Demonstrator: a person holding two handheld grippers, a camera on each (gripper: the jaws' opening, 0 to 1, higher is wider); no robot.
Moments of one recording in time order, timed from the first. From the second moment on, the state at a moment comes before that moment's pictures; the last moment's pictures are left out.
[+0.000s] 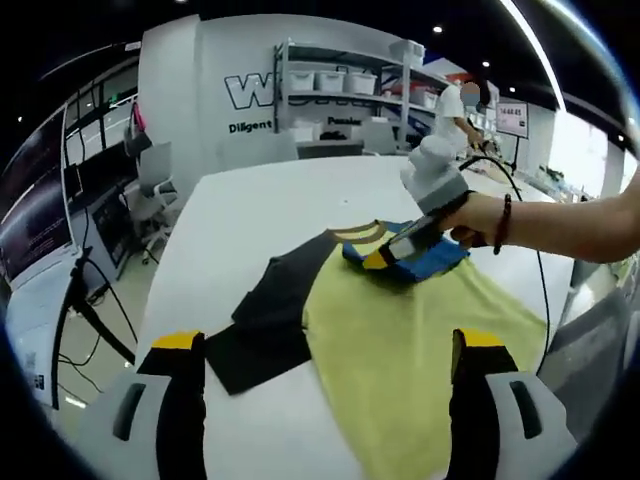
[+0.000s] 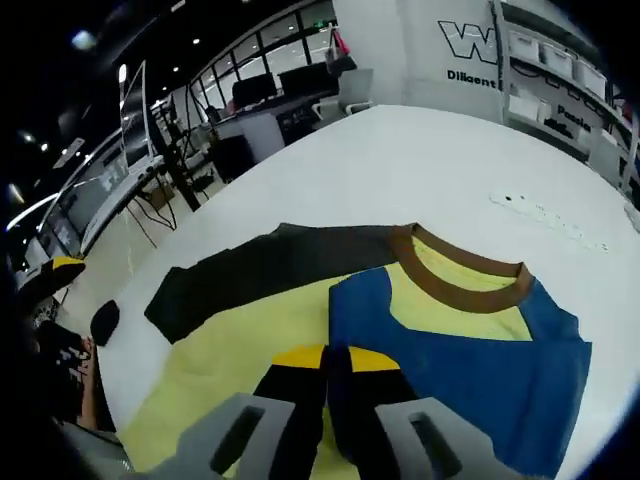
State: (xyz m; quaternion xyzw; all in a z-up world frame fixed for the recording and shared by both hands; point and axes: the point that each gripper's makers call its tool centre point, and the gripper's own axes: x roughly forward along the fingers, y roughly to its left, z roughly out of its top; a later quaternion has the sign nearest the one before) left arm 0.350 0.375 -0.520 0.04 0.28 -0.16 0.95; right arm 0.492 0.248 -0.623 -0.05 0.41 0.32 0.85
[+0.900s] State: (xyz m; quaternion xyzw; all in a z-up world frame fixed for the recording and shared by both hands) left arm 0.344 0.377 -0.512 0.06 0.28 -0.15 0.94; right arm 0.521 0.200 -0.634 0.06 0.41 0.25 0.88
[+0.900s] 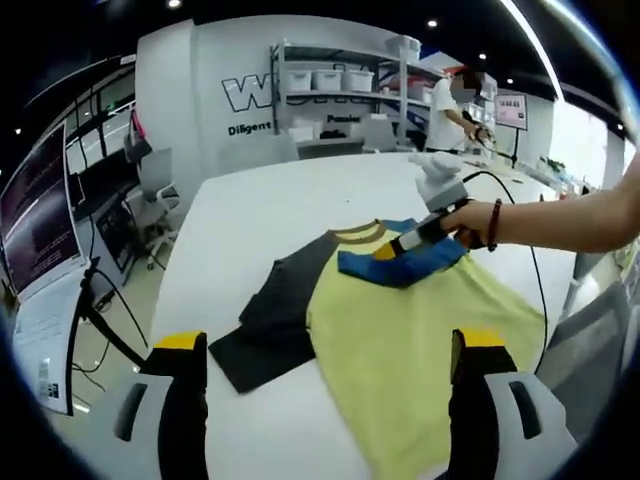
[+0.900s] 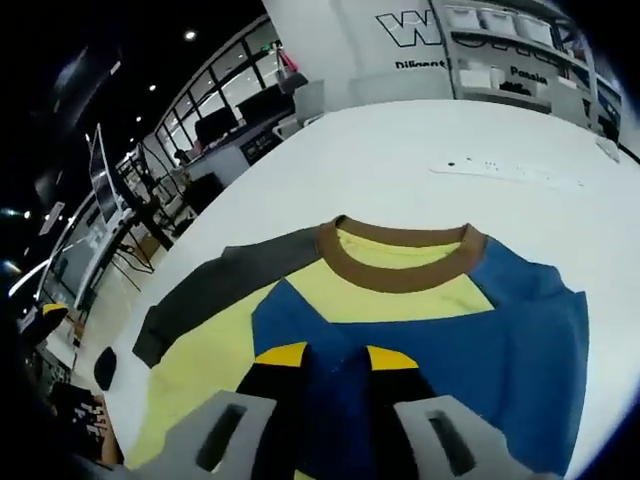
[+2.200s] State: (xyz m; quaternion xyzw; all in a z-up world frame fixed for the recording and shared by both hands) left arm 0.337 0.384 -0.520 0.05 0.30 -0.15 0.94; right arm 0.441 0.302 -0.637 0.01 0.42 0.41 0.81
